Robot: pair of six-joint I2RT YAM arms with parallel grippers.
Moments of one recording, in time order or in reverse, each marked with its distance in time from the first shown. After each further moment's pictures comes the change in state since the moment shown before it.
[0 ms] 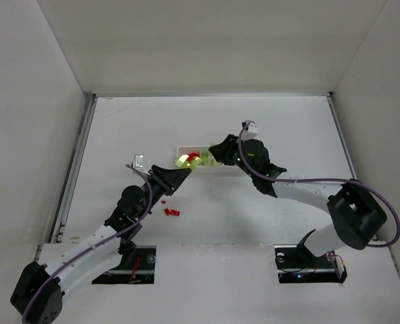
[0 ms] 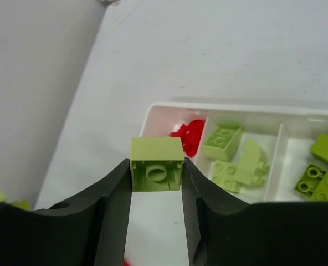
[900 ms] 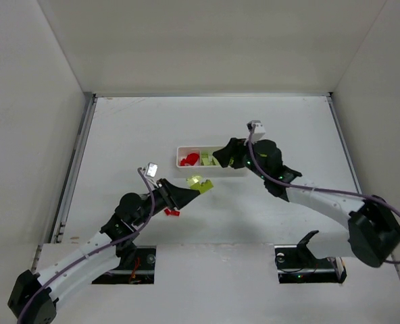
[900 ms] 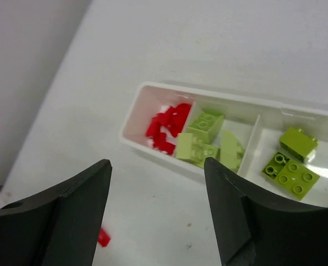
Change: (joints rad) left arm -0.071 -0.161 -0.040 -0.138 0.245 0.180; right arm -0.028 -0.071 0.039 -0.200 -0.040 -0.176
